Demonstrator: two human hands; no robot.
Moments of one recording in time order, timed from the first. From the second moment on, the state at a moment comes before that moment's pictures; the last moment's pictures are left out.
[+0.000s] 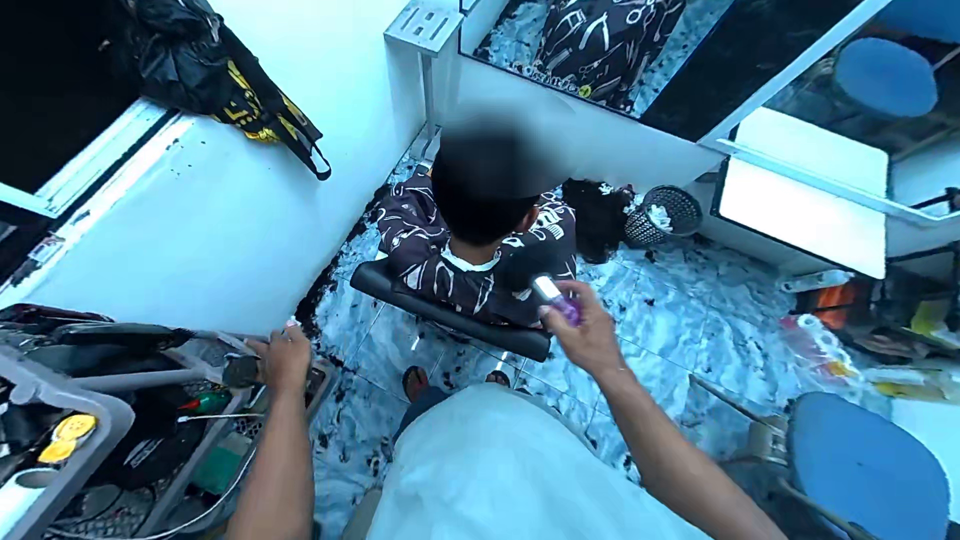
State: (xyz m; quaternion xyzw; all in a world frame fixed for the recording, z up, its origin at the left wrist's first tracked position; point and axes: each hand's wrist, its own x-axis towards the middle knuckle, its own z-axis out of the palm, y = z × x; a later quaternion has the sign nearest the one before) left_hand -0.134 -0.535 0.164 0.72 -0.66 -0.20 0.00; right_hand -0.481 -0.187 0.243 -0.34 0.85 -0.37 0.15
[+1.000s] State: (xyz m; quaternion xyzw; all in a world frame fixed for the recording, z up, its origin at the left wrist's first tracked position) left_hand -0.266 -0.546 0.223 0.16 -0.84 -0.41 0.31; right_hand -0.305 -0.349 0.210 -0.35 0.74 -0.26 0.51
